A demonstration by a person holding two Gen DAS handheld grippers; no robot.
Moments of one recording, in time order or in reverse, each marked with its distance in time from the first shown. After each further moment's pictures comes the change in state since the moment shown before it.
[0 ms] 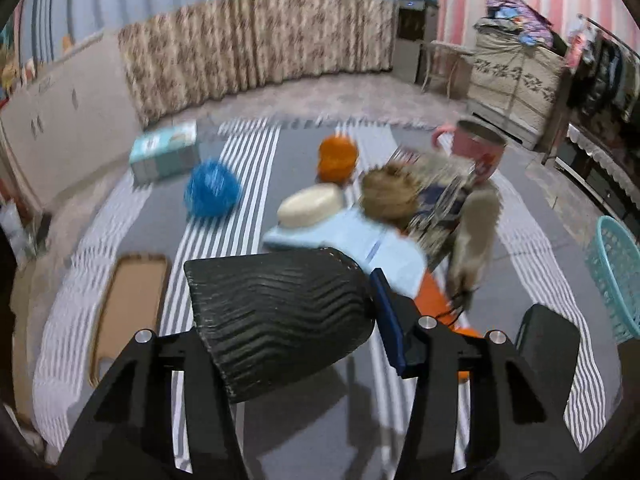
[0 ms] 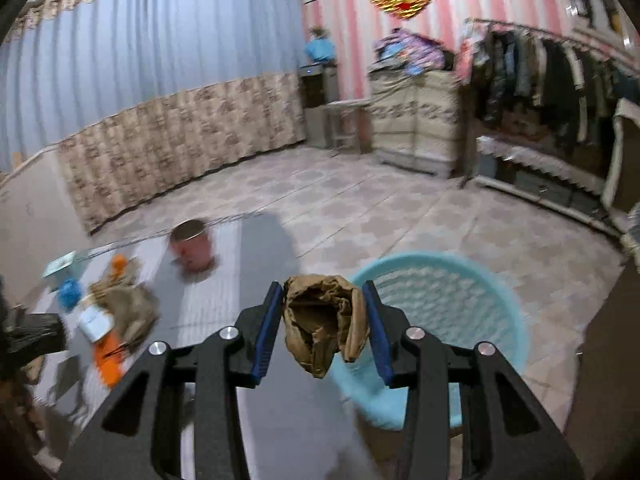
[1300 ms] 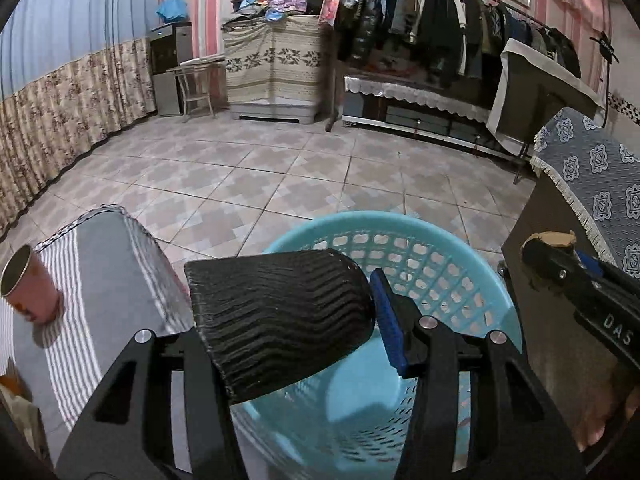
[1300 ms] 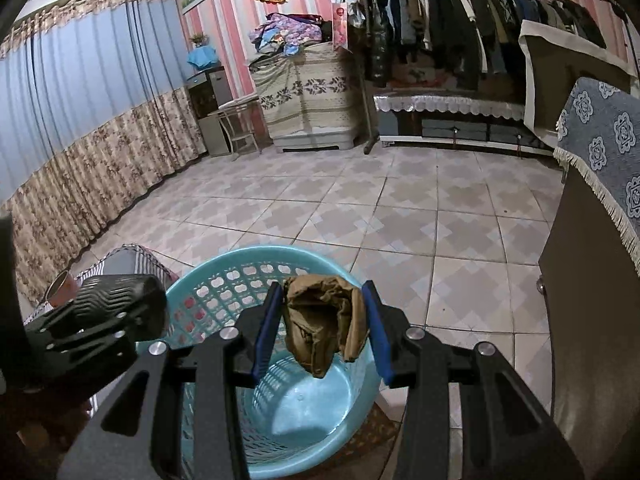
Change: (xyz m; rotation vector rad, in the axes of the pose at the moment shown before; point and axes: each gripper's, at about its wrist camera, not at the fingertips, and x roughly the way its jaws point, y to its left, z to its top) left arm 0.008 -0.415 0.016 0.476 -0.062 -0.624; right arm 0.052 -0.162 -0.026 0.294 0.047 -0.210
